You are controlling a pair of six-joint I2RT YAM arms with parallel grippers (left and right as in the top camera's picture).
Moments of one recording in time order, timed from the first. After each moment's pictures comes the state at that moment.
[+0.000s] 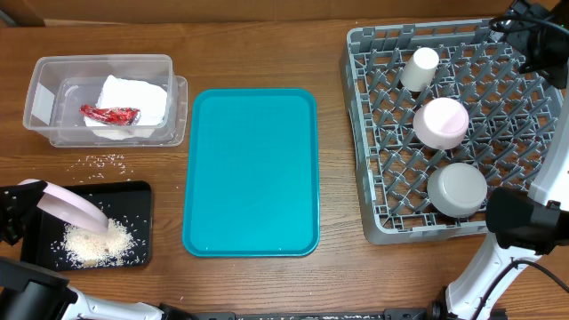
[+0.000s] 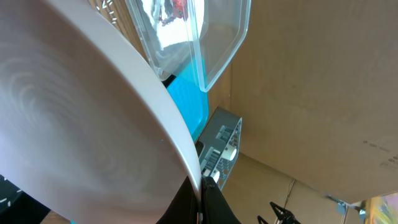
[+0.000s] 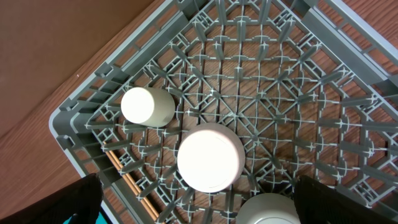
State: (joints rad) left arm 1.18 1.93 1.64 -1.69 1.03 0.25; right arm -0.21 2.07 2.64 -1.64 0.04 0.46
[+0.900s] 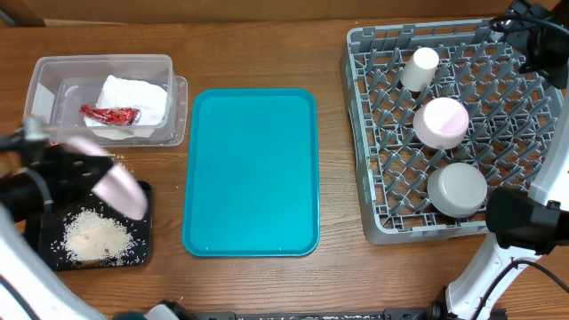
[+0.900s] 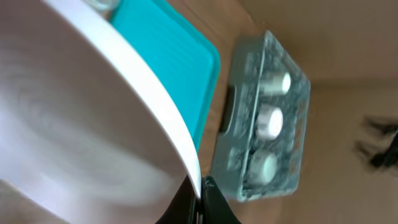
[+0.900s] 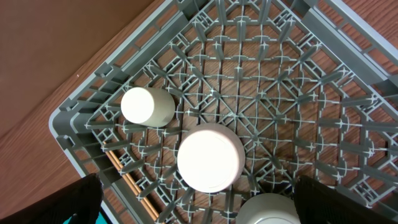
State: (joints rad) left arm 0.72 1.39 1.60 -1.65 0.87 0.13; right arm -0.21 2.07 2.64 -1.64 0.04 0.46
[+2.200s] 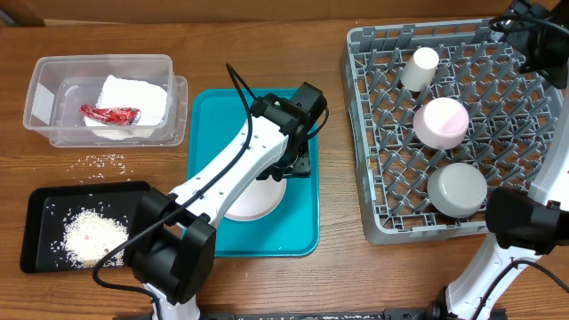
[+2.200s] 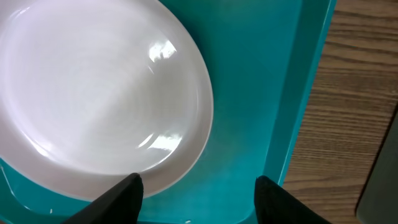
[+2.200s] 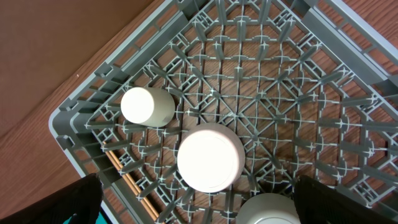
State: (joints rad) left arm -0.60 1.91 1.58 -1.21 -0.04 -0.67; right arm -0.21 2.07 2.64 -1.64 0.04 0.46
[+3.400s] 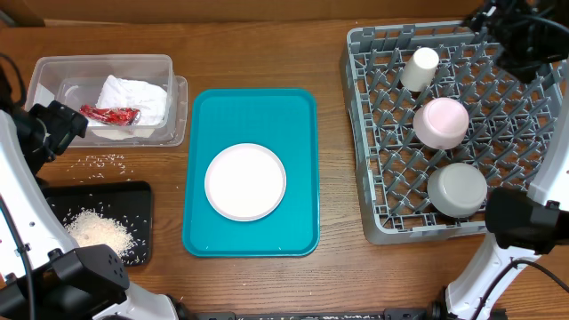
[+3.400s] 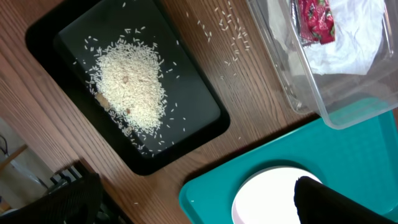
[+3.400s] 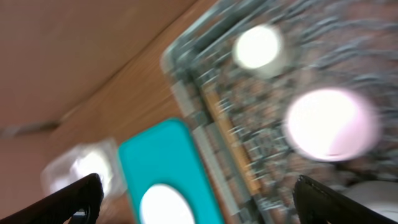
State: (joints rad) left arm 0.52 1.77 2.03 -1.69 -0.03 -0.57; right arm -0.18 2.07 2.64 -1.63 -0.44 0.44
